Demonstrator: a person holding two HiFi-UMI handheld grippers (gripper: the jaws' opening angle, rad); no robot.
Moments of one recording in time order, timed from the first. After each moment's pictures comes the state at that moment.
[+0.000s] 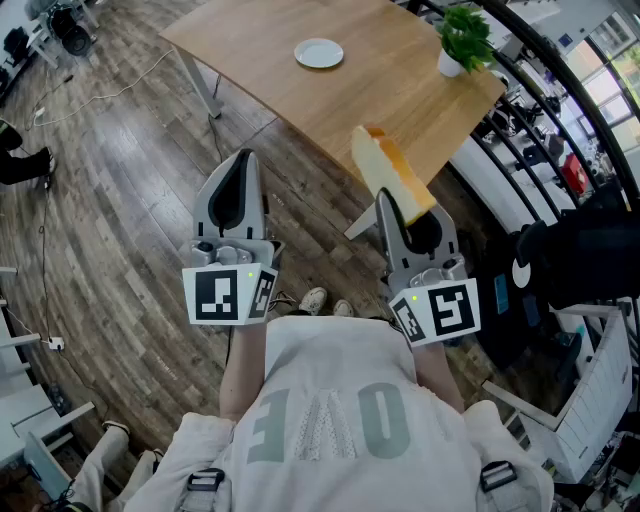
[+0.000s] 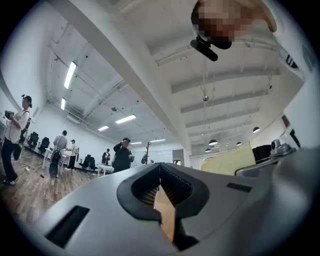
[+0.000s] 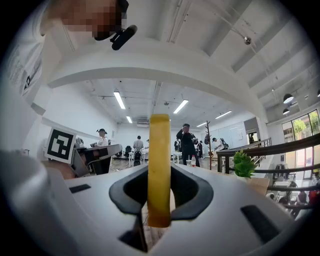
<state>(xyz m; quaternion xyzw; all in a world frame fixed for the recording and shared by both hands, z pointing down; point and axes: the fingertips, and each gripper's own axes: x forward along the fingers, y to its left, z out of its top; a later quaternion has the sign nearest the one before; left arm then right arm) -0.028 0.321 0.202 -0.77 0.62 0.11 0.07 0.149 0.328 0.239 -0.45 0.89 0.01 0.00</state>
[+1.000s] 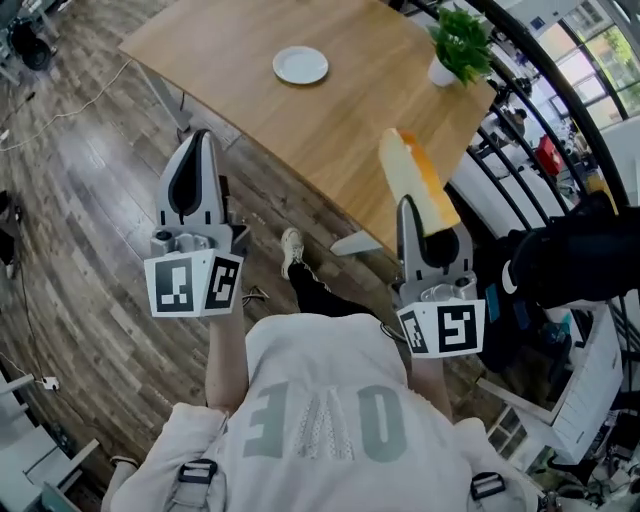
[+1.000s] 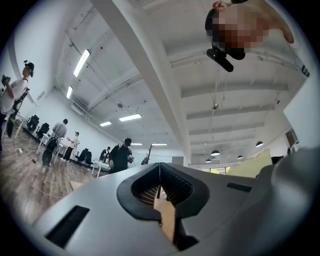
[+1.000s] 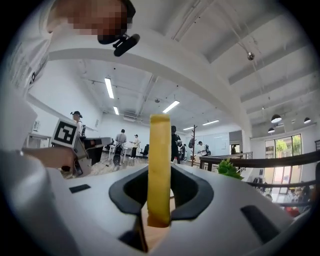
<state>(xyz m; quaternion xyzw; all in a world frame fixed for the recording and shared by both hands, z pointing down) -0.110 0.172 0.211 -0.77 0.61 0.18 0.04 0.144 0.220 0.253 -0.54 0.84 0.06 -0.02</state>
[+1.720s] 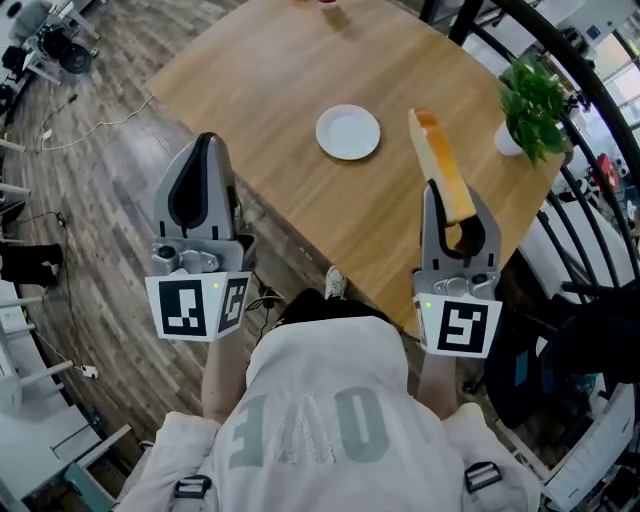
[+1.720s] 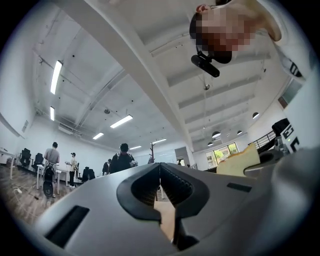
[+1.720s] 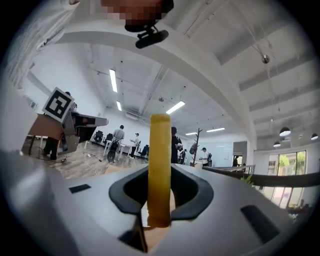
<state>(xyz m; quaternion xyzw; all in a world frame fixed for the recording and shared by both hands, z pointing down) -0.128 -0.018 0.154 -0.77 0.62 0.08 0.14 0.108 -0.019 0.226 -0.54 0.83 0.13 -0.04</state>
